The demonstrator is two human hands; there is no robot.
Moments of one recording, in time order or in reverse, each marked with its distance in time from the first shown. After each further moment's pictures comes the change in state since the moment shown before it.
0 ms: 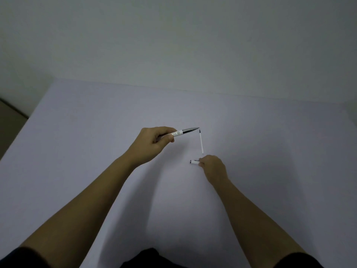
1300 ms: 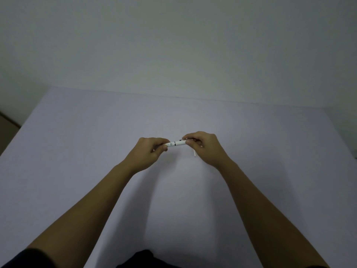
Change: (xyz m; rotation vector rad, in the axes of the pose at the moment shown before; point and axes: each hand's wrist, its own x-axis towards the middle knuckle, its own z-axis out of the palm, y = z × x) left_hand -0.006 -0.007 0.015 0.211 -0.032 0.008; right_hand -0.017 -0.054 -0.111 0.500 0.163 -0.327
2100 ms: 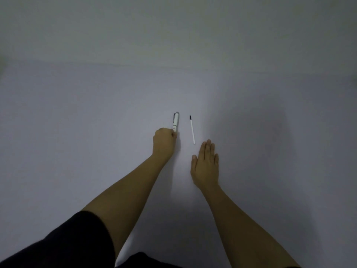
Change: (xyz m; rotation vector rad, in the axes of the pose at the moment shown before) left_hand 0.092 -0.041 0.123 0.104 0.032 -0.432; right_hand -0.049 0.123 0.105 -0.481 0.038 0.521
